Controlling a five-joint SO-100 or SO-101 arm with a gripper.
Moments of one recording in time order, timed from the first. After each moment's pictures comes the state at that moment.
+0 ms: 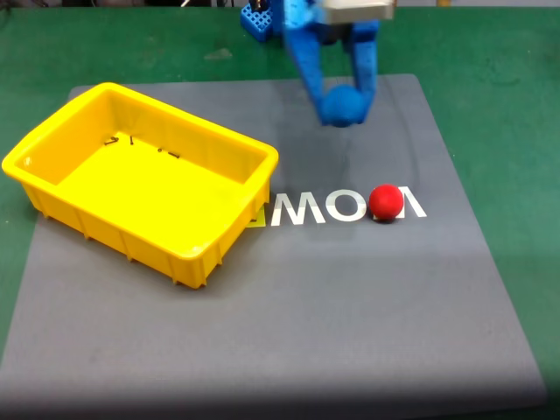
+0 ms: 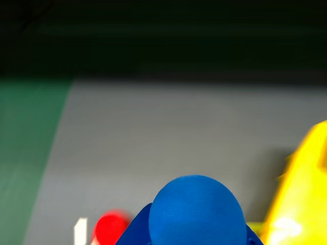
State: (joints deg) arm -2.3 91.5 91.1 29.6 -81.7
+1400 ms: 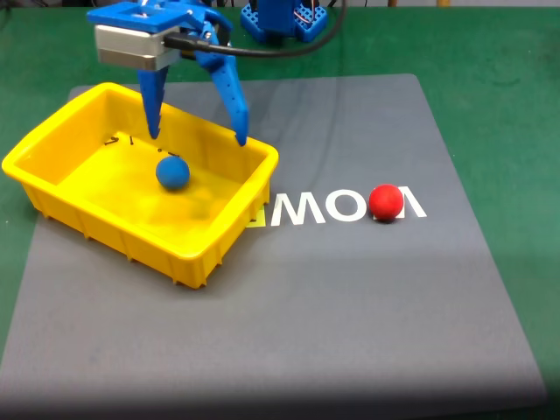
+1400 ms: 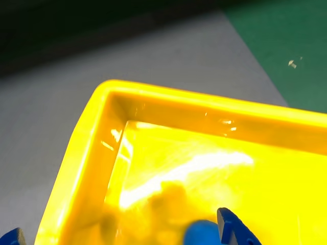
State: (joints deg) arm 17.3 82.0 81.3 40.8 -83.6
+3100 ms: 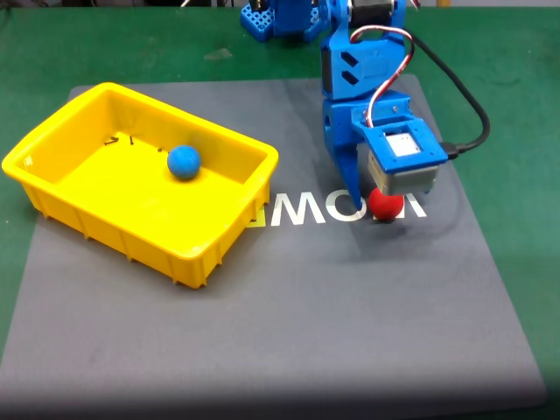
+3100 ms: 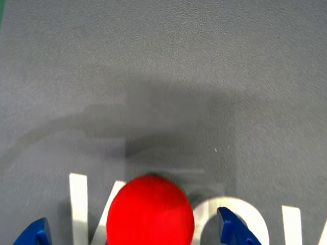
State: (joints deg) arm -11.4 57.7 68.2 45.6 -83.5
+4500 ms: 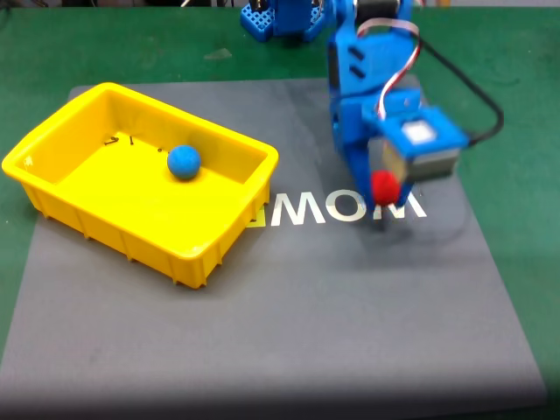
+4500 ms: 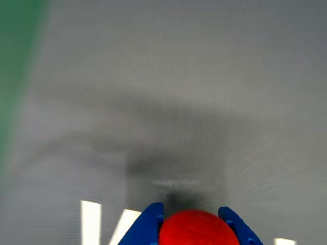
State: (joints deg) arm -11.9 59.5 63.9 44.3 -85.3
